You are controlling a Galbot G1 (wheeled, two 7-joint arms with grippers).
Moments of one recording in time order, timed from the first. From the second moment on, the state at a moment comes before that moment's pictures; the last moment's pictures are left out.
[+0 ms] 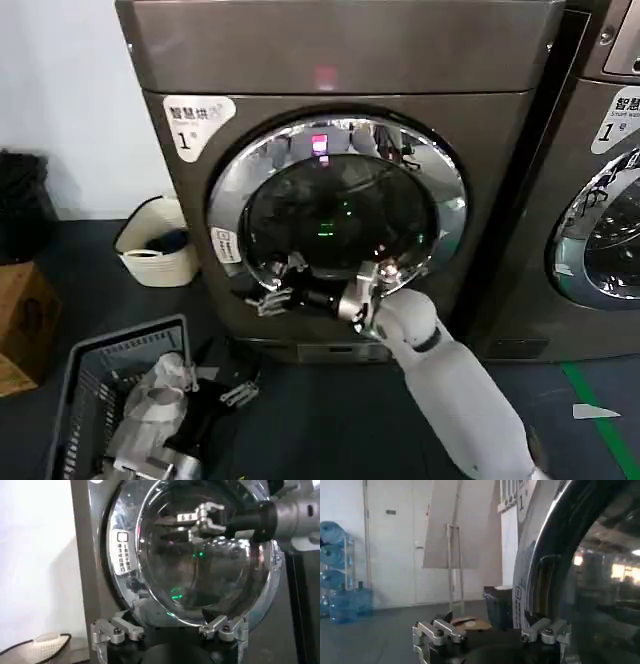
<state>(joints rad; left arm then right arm) 1.61 -1.47 -0.62 -2.05 -0.05 -0.20 0.26 -0.52 1.33 -0.05 1.57 0.50 -0.28 -0.67</state>
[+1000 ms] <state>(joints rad) 1.61 -1.47 -0.62 -2.06 -0.06 -0.20 0.26 -0.43 1.41 -0.11 1.37 0.46 -0.24 -0.68</state>
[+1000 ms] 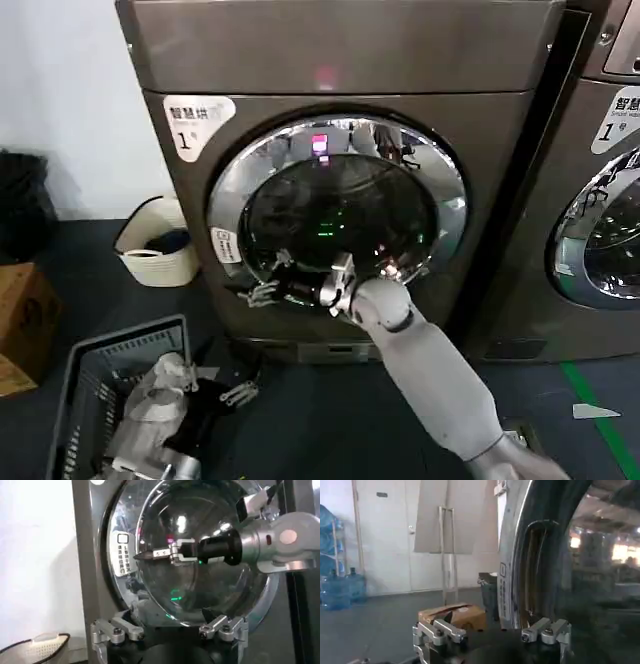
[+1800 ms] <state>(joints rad) 1.61 -1.48 -0.62 -2.06 -0.06 -0.20 0.26 -0.42 1.42 -0.13 1.38 0.45 -0.23 -0.76</state>
